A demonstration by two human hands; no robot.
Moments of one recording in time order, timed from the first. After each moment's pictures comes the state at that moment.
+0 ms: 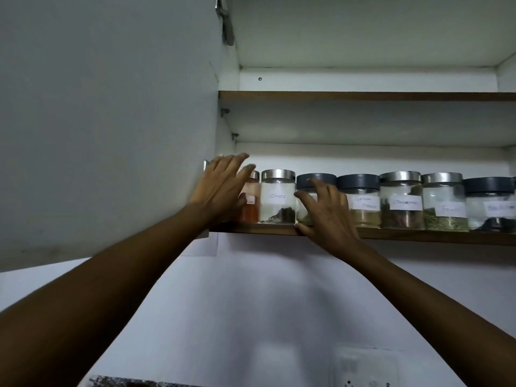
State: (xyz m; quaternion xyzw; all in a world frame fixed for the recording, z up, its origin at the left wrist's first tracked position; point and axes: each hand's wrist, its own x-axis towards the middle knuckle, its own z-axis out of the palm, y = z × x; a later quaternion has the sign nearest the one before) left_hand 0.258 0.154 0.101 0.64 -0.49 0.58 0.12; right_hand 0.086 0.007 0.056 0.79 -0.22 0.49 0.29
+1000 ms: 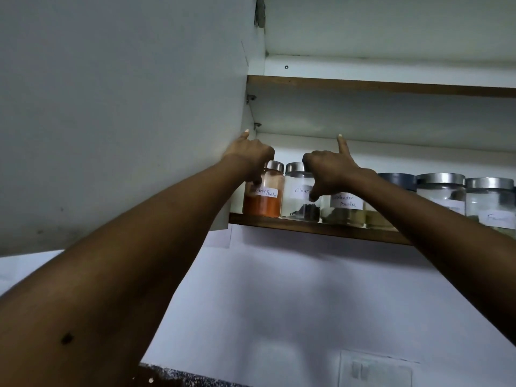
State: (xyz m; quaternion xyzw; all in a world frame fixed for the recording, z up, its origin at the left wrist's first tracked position) left_hand 0.265 0.141 0.159 0.74 -0.50 0.45 0.06; right_hand 0.128 0.030 0.156 0.86 -0.24 0.28 0.36
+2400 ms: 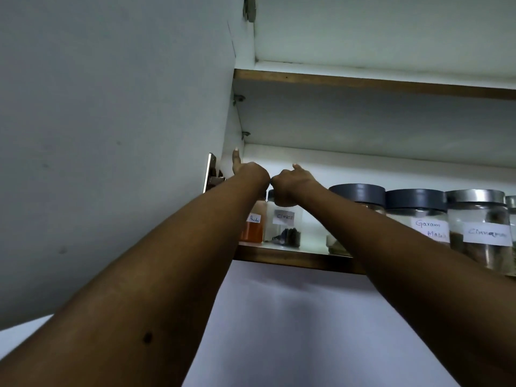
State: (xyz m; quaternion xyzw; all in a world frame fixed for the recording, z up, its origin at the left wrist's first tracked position) left_hand 0.303 0.050 0.182 0.85 -0.41 0.34 -0.05; right_hand 0.241 -0.024 0.176 0.85 -0.28 0.23 0.37
